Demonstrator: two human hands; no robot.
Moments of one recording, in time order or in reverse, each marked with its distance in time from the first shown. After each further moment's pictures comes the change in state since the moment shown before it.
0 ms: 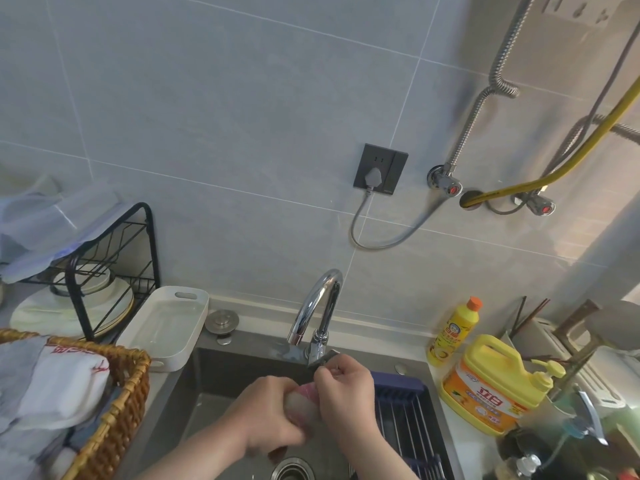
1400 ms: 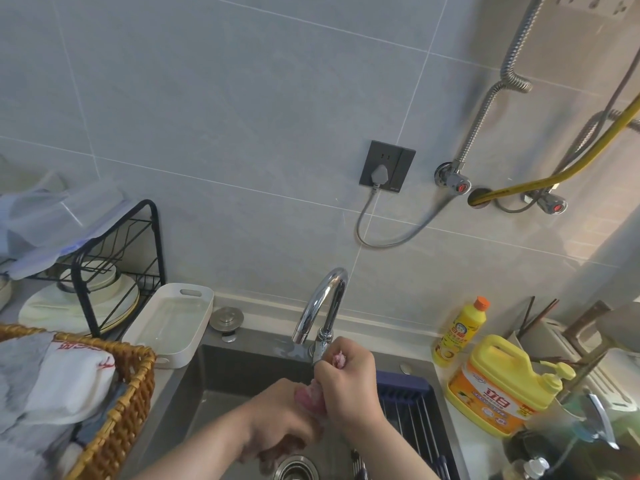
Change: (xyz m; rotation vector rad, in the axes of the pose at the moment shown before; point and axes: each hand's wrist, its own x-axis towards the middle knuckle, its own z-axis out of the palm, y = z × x) left_hand -0.004 0.015 0.000 -0.475 -0.295 -0.135; right_hand 0.006 -0.014 0.002 0.050 -0.089 -0.188
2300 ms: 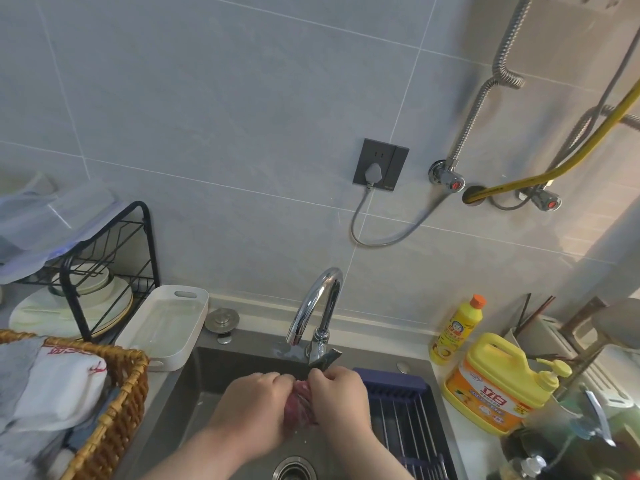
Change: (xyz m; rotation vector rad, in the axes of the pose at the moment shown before) left_hand 0.011 -0.029 -0.011 1.168 0.520 0.373; right_hand -0.001 0.018 0.007 -0.398 -0.033 0.384
